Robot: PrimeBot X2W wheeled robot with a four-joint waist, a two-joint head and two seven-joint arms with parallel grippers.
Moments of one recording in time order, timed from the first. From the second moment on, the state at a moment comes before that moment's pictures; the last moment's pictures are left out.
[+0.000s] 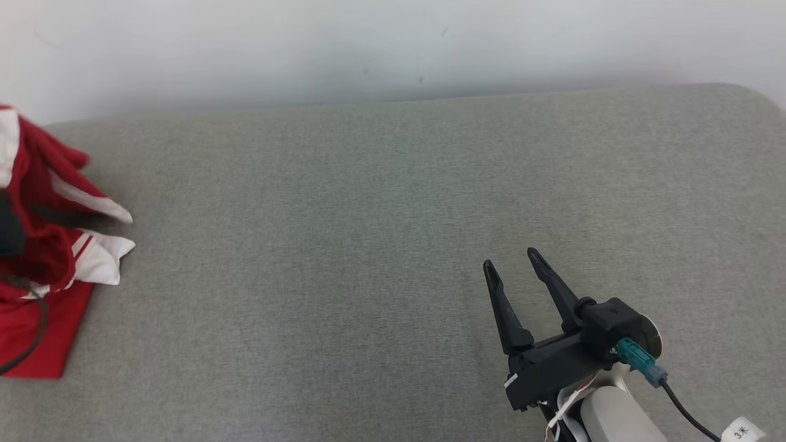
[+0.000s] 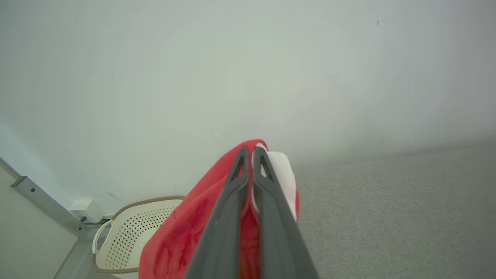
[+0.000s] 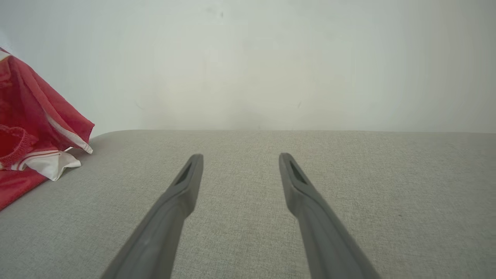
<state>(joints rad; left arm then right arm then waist) -0.97 0.53 -0.20 0.77 -0.33 -0.13 -0.06 -0.32 -0.11 0.41 0.26 0.19 0.13 -0.26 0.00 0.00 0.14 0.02</state>
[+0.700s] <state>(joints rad) -0.94 0.49 -0.35 0.20 -0.39 -0.13 0.11 -0.28 -0.07 0.39 0.26 0.19 0.13 -0.26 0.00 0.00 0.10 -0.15</state>
